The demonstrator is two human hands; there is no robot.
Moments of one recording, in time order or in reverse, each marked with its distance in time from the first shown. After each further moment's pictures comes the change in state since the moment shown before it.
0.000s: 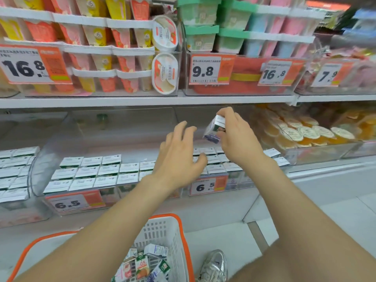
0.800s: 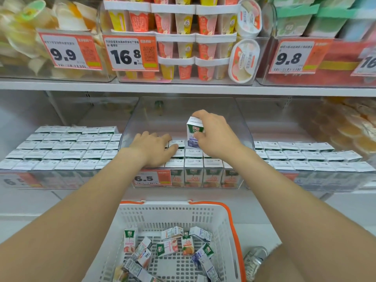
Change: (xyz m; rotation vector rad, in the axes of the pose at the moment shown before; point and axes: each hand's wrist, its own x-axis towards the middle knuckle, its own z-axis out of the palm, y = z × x) left_hand -0.048 -0.188 -0.097 0.531 -0.434 -0.372; right_hand 0.019 -0.177 0.086 0.236 -0.319 -0.130
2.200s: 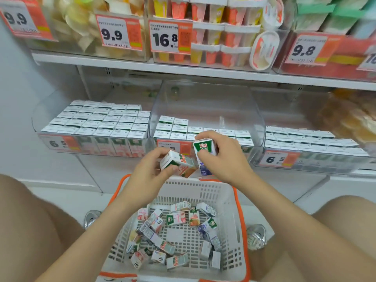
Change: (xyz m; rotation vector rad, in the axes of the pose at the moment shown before) left_hand -0.188 -0.010 0.067 -1.224 0.292 0.114; right_hand -0.126 -0.051 0.031 0.425 -0.005 0.061
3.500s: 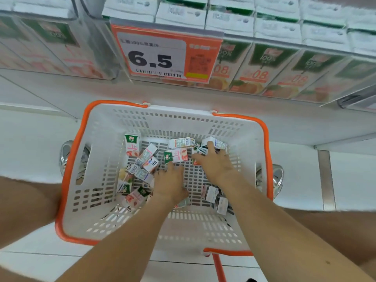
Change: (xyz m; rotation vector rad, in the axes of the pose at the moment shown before) left_hand -0.034 -0.283 0.178 0.874 -0.649 -0.603; right_hand -0.034 0.275 0.201 -0.919 -0.930 0.309
